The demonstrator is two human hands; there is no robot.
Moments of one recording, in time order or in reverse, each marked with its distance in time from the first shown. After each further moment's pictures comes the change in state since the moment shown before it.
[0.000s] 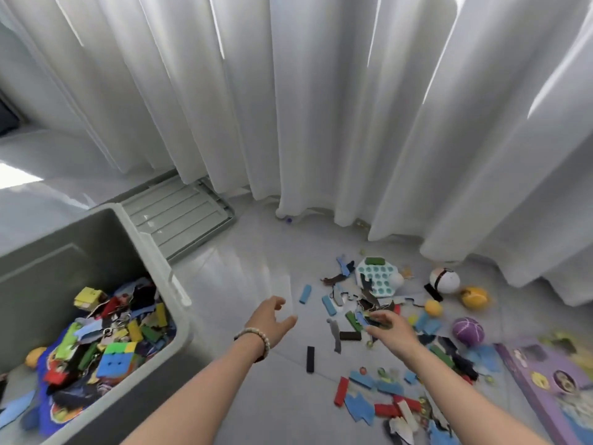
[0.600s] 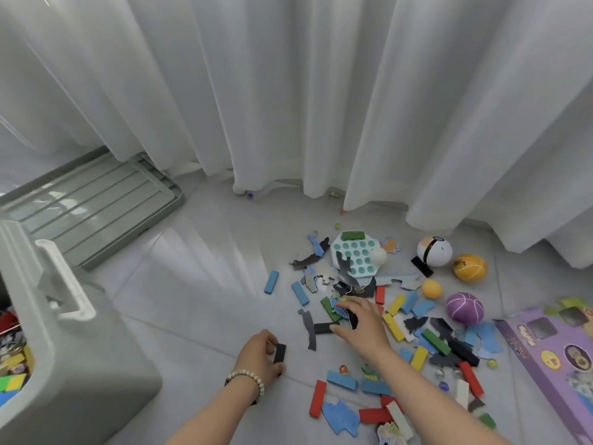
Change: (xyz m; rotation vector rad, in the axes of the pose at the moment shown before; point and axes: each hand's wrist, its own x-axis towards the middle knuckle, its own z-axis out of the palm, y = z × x) left_hand 0.068 -0.066 0.129 0.189 -0.085 -0.048; right_hand 0.082 0.077 0.037 -0.257 0.114 -0.222
